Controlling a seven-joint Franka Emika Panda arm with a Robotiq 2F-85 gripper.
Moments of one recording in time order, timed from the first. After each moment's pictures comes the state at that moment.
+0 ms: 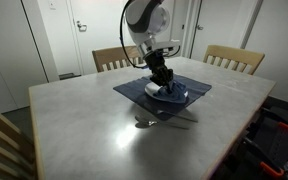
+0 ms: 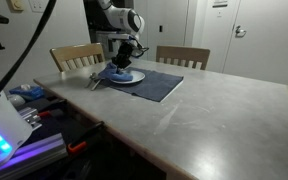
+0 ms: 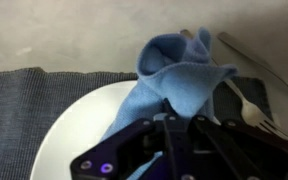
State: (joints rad) arm 0.14 0.80 0.07 -1.56 0.02 1.62 0.09
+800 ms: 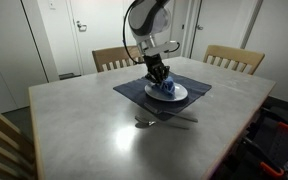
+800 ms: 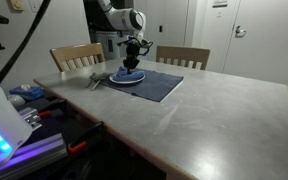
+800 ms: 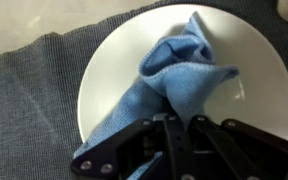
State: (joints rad) arm 0.18 0.80 -0.01 -1.56 -0.04 1.84 0.37
